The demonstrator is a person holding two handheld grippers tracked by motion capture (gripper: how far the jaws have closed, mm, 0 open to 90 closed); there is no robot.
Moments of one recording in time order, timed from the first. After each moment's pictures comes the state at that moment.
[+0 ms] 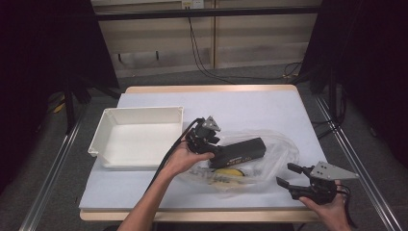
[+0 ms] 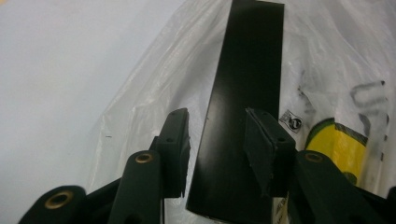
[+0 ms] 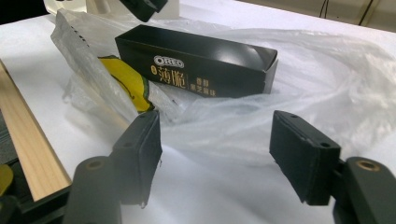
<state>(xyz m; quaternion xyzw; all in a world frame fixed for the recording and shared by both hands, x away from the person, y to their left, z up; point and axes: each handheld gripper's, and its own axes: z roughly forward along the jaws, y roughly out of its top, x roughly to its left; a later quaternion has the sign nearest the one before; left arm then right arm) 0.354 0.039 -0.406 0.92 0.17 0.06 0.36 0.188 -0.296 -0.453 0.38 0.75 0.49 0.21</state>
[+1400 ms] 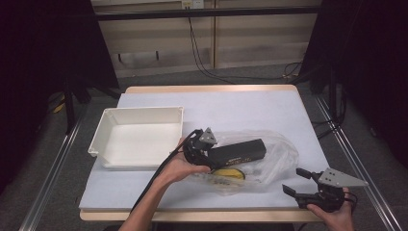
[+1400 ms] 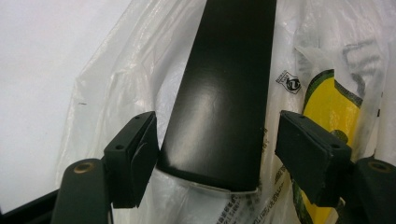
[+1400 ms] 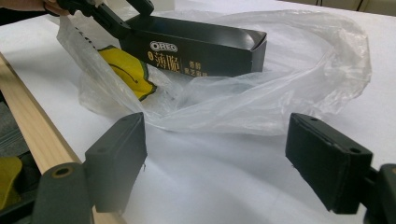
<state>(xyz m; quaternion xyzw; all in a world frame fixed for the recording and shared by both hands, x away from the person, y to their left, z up) 0.341 0.046 -0.436 0.92 0.15 0.06 0.35 0.172 -0.310 -0.461 0.40 0.75 0.49 0.21</state>
